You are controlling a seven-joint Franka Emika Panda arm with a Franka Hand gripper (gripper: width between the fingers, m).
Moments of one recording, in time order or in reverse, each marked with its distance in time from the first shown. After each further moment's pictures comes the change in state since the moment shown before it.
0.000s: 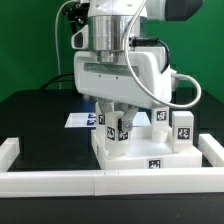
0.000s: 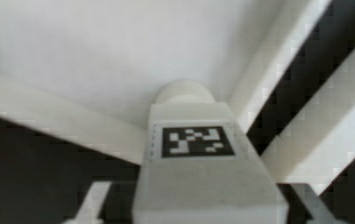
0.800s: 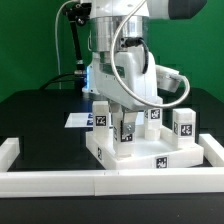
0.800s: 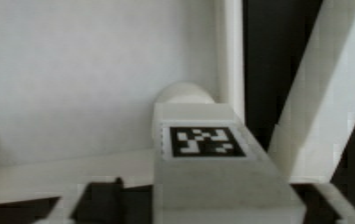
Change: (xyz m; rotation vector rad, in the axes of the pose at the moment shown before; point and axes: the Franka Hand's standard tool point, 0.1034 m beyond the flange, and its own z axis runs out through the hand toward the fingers) arm -0.006 -0.004 0.001 0.019 -0.028 0.287
